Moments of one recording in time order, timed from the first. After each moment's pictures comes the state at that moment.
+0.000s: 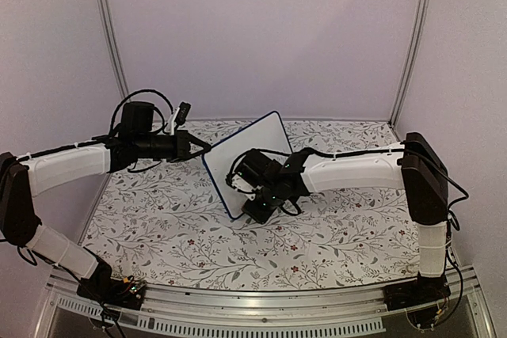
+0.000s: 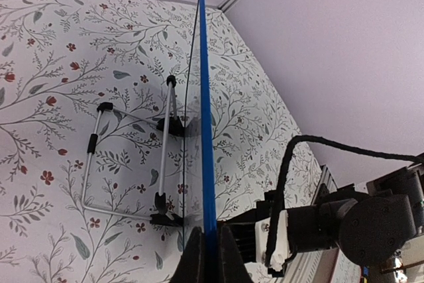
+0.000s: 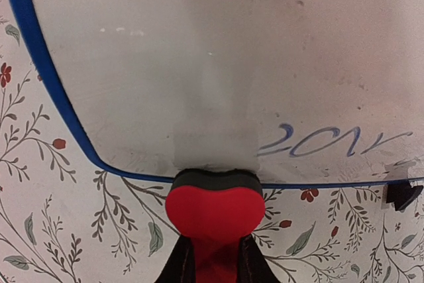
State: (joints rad) left arm -0.41 1.40 0.92 0.00 0.62 -0.48; right arm 1.09 2.07 1.56 -0.58 0.17 0.05
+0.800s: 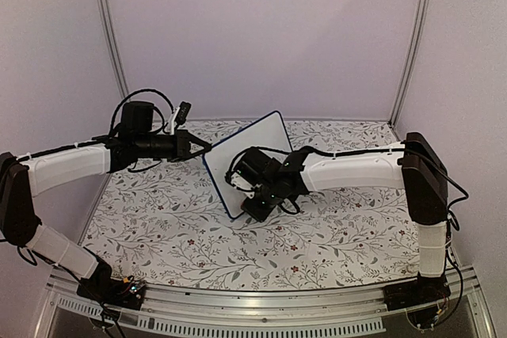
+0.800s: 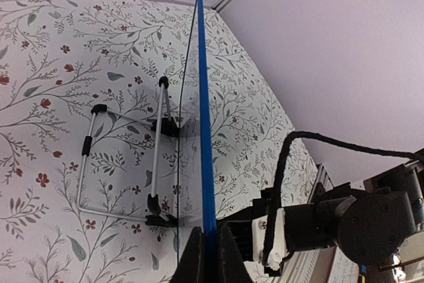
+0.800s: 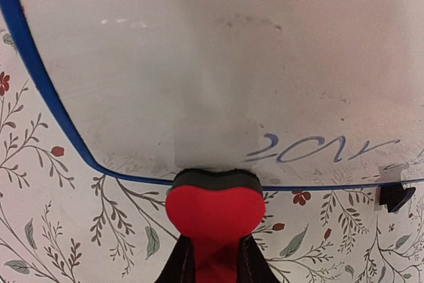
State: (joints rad) left arm -0.41 1.40 0.92 0.02 0.64 -0.48; right arm 1.09 2.07 1.58 -0.58 0.18 0.05
